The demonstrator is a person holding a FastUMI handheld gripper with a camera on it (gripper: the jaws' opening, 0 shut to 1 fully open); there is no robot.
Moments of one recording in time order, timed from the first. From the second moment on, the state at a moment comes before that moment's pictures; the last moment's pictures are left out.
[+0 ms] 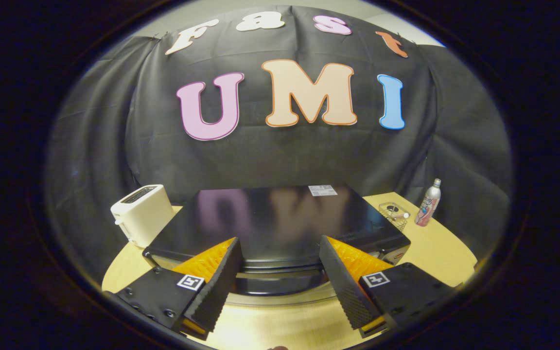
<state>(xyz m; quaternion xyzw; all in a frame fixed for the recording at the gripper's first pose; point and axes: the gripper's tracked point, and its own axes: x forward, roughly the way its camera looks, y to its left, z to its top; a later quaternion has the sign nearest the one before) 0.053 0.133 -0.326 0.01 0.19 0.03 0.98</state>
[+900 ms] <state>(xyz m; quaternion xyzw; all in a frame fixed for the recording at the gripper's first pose) -0.074 0.100 -0.369 0.01 0.26 0.03 0.97</state>
